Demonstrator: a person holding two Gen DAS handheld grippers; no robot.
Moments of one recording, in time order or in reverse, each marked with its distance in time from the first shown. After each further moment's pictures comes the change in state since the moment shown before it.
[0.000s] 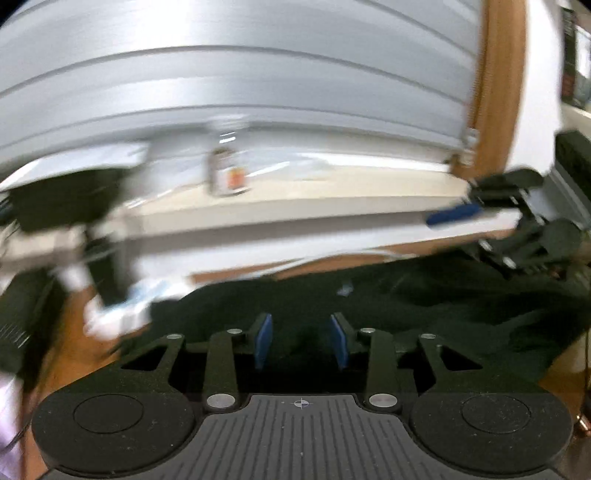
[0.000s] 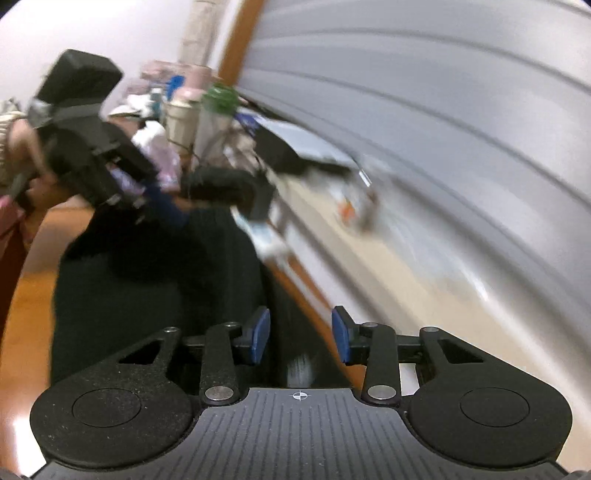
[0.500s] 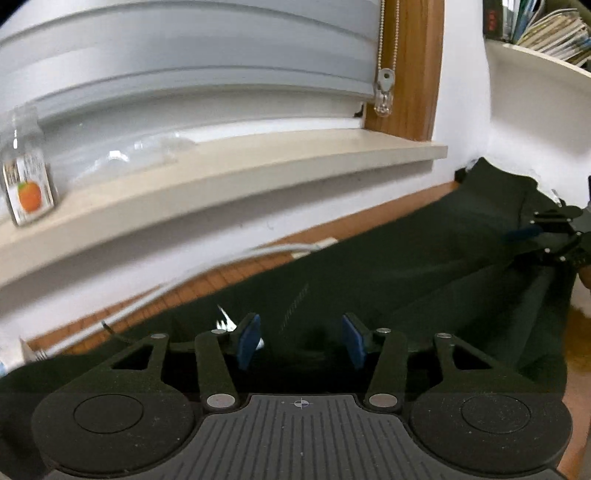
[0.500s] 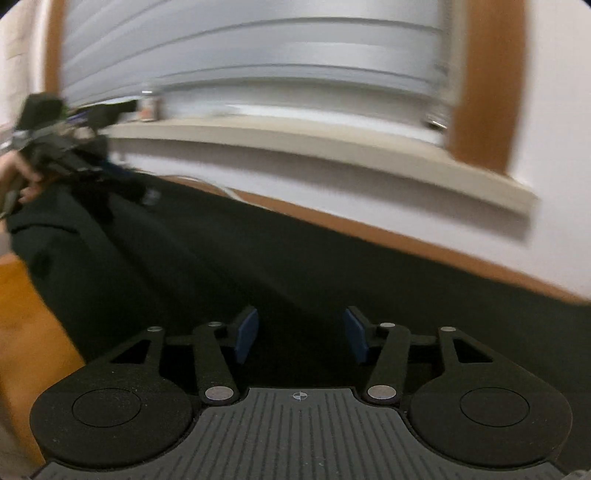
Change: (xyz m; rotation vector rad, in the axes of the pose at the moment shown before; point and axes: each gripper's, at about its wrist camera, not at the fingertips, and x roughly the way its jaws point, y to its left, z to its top) left arm 0.118 -0.051 -0.003 0.176 0.030 -0.204; right arm -0.164 -0.019 -0.213 0.502 0.078 -0.393
